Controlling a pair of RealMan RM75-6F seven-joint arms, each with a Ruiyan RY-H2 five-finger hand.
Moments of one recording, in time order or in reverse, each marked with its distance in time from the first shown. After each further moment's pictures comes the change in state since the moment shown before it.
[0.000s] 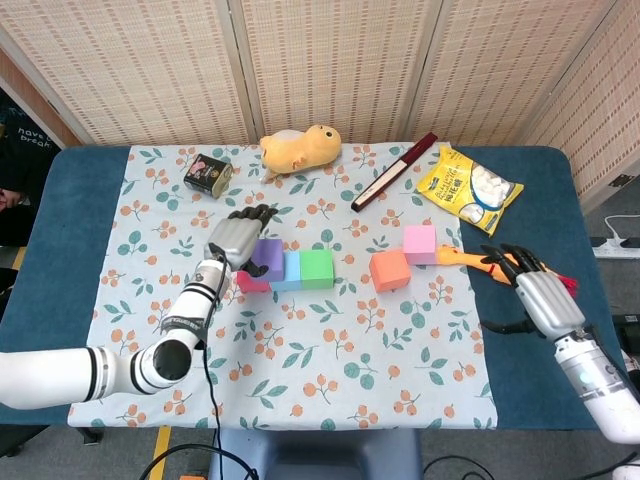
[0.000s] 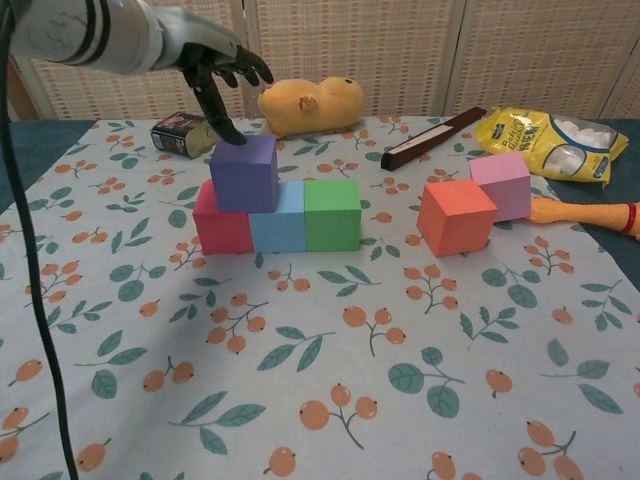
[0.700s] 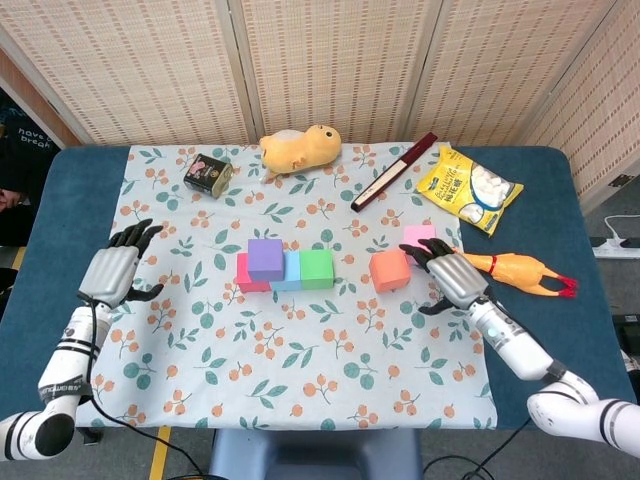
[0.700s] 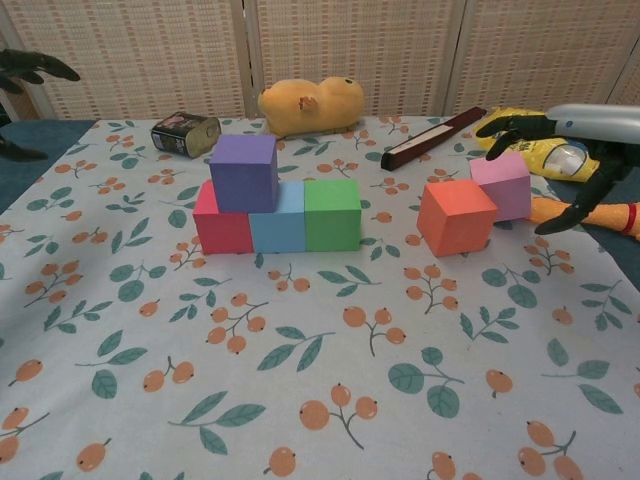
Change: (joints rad) left arm 0.548 0.175 0.193 -0.064 0.730 0.206 -0.465; right arm 0.274 -0.330 0.049 0.297 0.072 -0.306 -0.156
